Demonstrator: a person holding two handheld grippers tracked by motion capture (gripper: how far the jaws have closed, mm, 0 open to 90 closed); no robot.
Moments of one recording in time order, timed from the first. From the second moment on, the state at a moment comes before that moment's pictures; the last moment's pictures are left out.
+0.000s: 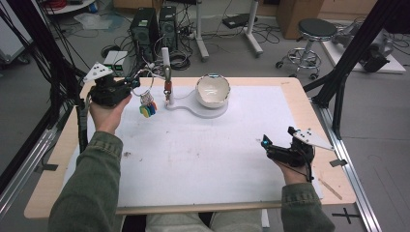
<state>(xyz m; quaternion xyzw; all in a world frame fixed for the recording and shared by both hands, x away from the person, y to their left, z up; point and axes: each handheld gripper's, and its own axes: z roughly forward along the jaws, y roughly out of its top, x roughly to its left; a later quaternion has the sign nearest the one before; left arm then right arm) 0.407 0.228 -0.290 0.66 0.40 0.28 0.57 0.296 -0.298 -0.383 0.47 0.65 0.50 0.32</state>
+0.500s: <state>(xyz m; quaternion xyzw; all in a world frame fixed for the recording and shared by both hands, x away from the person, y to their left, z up) 0.441 0.244 -0.297 0.63 0.48 0.28 0.54 0.280 -0.303 -0.393 0.46 0.64 0.50 0.34</state>
